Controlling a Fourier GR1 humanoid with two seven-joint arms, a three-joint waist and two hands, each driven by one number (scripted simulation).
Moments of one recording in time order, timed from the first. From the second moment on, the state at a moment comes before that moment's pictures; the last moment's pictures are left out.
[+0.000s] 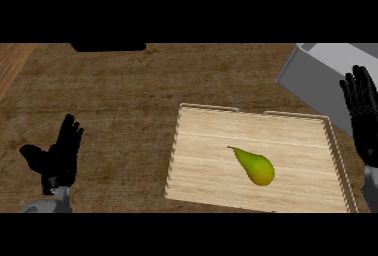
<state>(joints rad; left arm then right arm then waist) -0.04 0.26 -0.04 -1.31 0.29 0.32 -0.05 -0.15 -0.53 0.08 -1.56 -0.32 -0.23 -0.17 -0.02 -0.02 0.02</state>
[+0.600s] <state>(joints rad) -0.26 0.43 -0.24 -1.45 0.11 0.08 -0.11 -0.49 -0.76 0.19 -1.49 -0.39 0.30 -0.10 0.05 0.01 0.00</state>
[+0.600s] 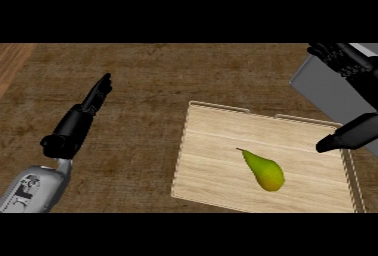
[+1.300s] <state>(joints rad) -0.29 0.45 -0.24 -1.47 0.09 0.01 -0.10 -0.75 -0.88 0.38 -1.40 0.02 0.66 -0.41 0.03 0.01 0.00</state>
